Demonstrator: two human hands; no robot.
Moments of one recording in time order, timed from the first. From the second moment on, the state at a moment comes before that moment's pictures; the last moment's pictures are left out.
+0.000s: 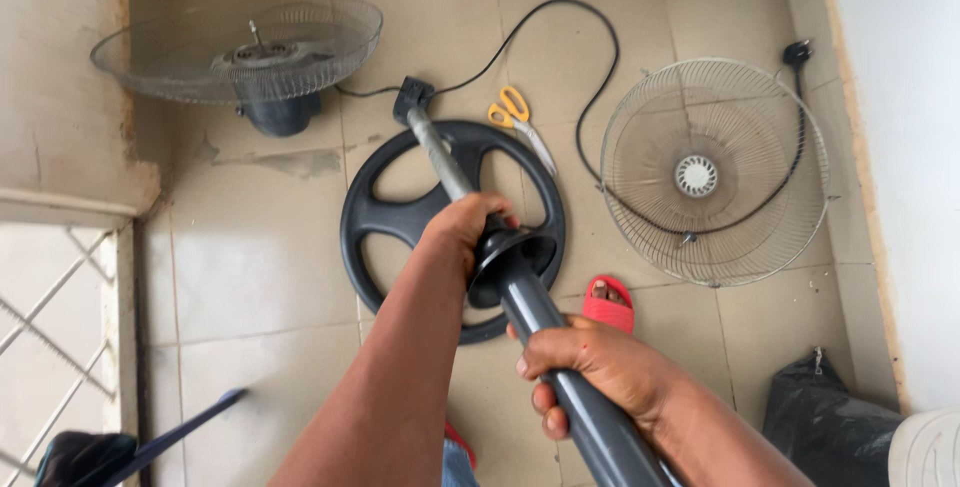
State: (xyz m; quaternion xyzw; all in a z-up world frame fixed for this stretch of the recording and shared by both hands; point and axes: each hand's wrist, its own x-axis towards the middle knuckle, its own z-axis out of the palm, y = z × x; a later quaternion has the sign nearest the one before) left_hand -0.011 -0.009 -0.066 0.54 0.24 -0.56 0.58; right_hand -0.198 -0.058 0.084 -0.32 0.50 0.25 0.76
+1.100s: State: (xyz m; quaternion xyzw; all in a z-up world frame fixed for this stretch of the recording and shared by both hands) left_hand -0.019 0.041 -0.001 0.46 0.25 -0.56 0.64; right_hand -0.191 -0.054 0.090 -0.33 0.50 0.25 0.76
